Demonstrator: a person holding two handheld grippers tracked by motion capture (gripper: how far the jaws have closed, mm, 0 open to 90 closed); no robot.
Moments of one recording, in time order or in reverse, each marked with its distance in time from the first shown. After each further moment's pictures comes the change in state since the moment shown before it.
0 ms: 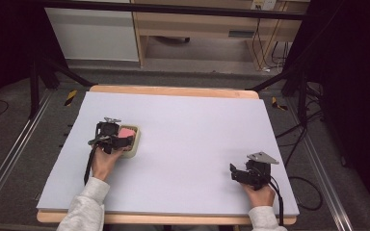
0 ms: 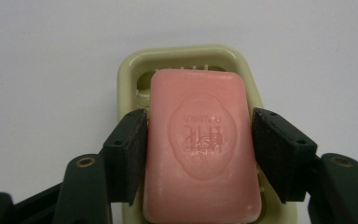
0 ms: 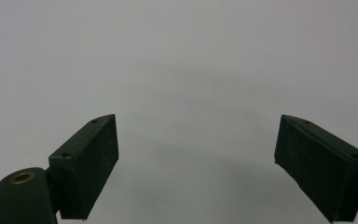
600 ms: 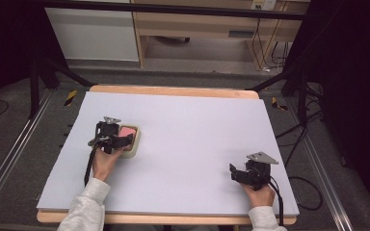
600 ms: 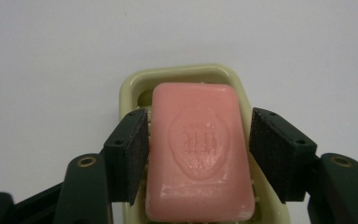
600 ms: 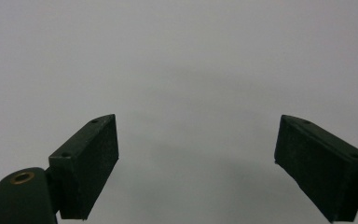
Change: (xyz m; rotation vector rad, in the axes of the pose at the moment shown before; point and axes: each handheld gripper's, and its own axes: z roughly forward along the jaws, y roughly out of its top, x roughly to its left) left arm -0.003 0.001 -0.009 -0.084 0.002 0.028; right arm 0.001 0.000 0.000 0.003 -0.001 -0.008
